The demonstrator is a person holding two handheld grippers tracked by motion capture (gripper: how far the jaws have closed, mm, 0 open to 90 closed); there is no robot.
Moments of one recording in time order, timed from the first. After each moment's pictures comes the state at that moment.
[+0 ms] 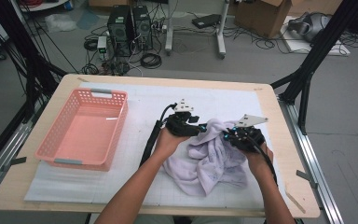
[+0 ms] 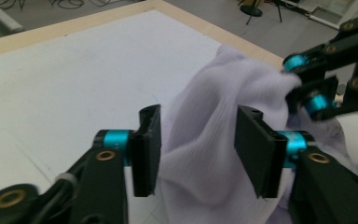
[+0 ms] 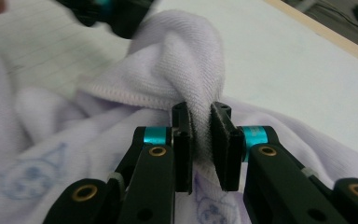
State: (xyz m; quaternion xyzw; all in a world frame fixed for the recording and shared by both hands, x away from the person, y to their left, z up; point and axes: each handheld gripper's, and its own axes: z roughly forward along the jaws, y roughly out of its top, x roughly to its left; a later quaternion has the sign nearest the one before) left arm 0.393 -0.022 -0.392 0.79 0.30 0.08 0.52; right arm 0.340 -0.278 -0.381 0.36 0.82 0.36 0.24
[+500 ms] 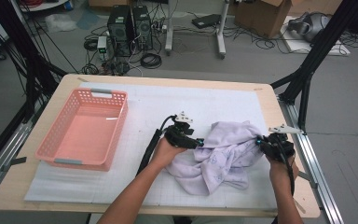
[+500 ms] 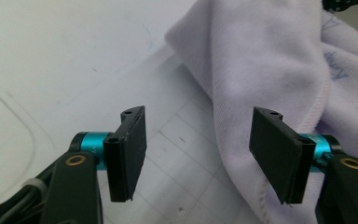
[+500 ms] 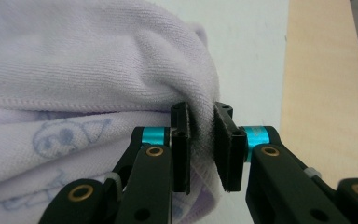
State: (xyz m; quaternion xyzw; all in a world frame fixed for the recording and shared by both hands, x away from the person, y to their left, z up) left arm 0.384 -0.025 -0.435 0.83 0.31 0.03 0.46; right arm 0.318 -0.361 -0.411 0.54 0.74 0.30 0.28
